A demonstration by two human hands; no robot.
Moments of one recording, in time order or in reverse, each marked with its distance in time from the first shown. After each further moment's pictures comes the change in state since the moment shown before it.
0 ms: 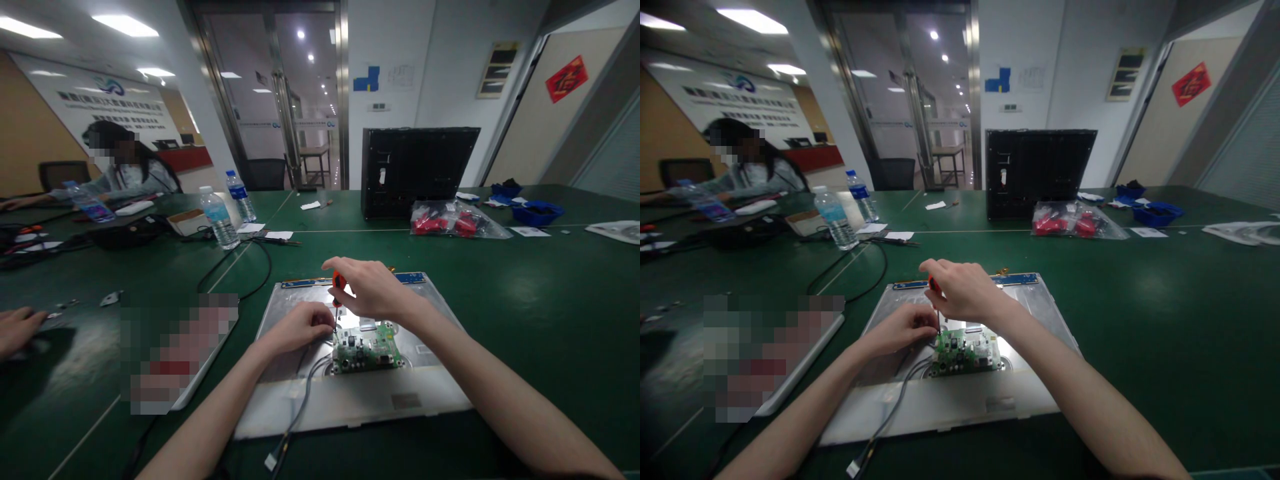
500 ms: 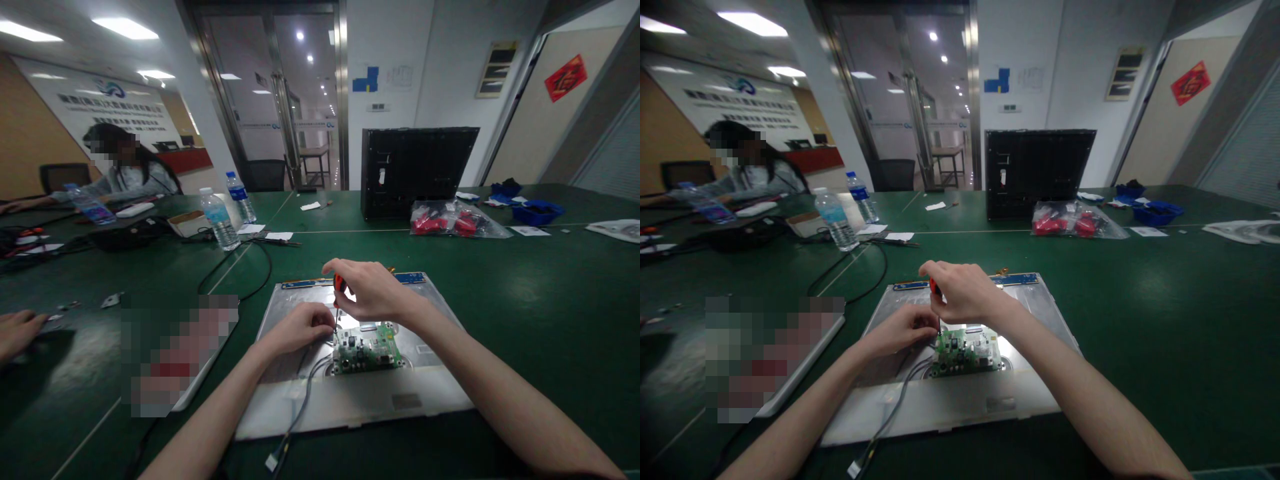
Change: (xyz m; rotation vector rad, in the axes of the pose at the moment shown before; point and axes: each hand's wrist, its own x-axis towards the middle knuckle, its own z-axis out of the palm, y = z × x) left_hand 0.000 -0.002 0.001 -0.023 0.003 -0.005; right_hand -0.002 -0.002 -0.004 0.036 -0.014 -0.041
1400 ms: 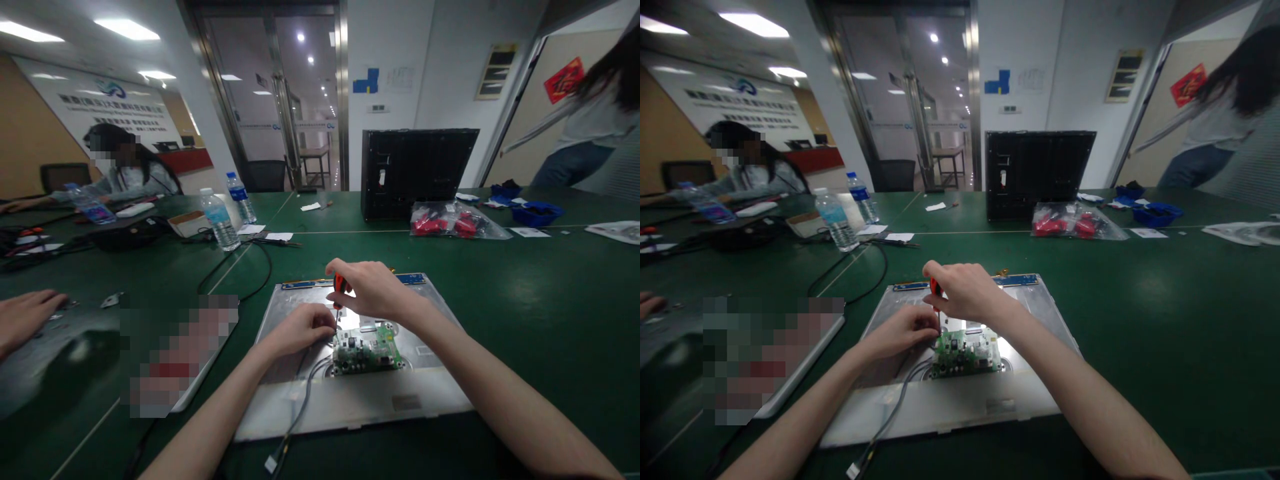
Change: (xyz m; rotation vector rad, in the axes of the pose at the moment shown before) left_hand -0.003 0.009 0.002 0.056 0.021 0.009; right_hand 0.002 0.003 0.005 -0.093 -0.035 0.084
